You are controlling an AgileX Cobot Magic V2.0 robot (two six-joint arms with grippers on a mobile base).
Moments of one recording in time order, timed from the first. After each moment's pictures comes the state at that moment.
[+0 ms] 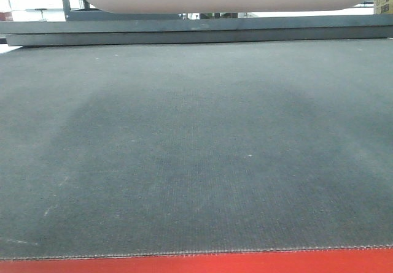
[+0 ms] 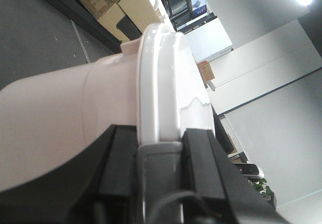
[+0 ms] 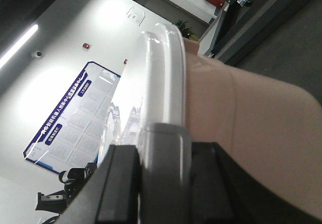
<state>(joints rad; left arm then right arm) -0.02 1.44 -1.20 -1.76 1.05 0.75 -0.30 1.13 -0.87 1.80 0.98 -0.76</state>
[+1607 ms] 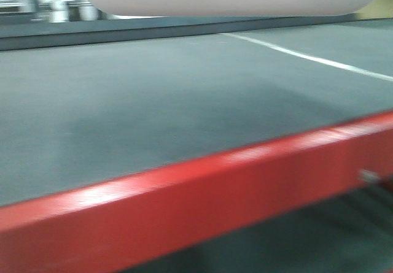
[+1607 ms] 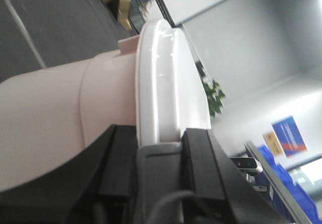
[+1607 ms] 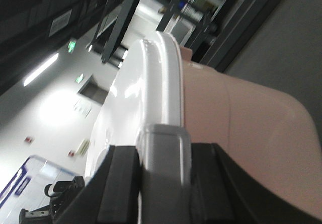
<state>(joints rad) -0.03 1.44 -1.20 -1.76 1.05 0.75 -0.29 1.13 -0.87 1.79 0.91 -0.76</state>
